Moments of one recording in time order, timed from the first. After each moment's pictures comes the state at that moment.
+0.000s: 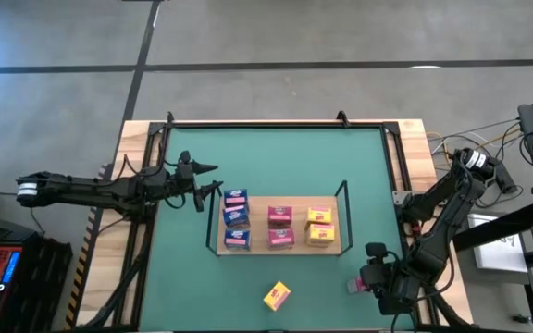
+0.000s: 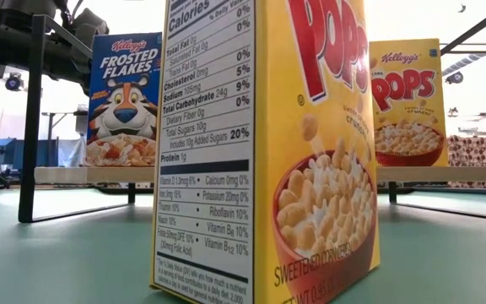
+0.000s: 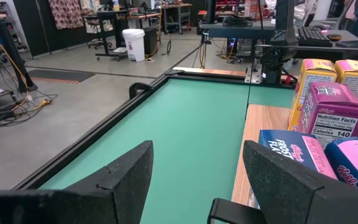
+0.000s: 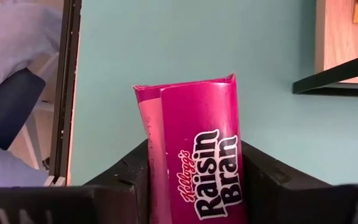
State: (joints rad) left arm 0.08 0.67 0.23 0.30 -0.28 -0.01; right arm 1.01 1.39 0.95 -0.75 0.22 0.92
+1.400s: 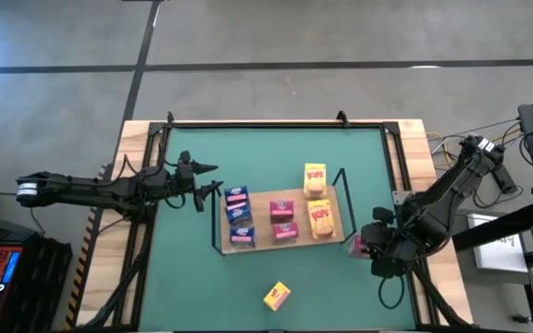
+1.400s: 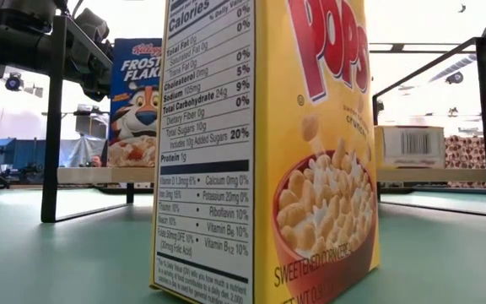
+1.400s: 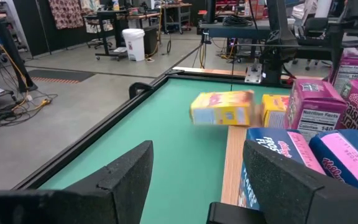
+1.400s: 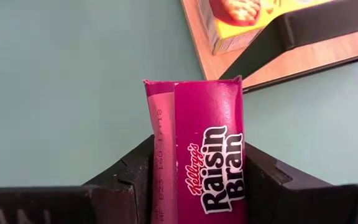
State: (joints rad) left arm 0.08 0.67 0.23 0.30 -0.28 -0.01; right arm 0.82 1.16 0.92 -1.04 0.30 0.94
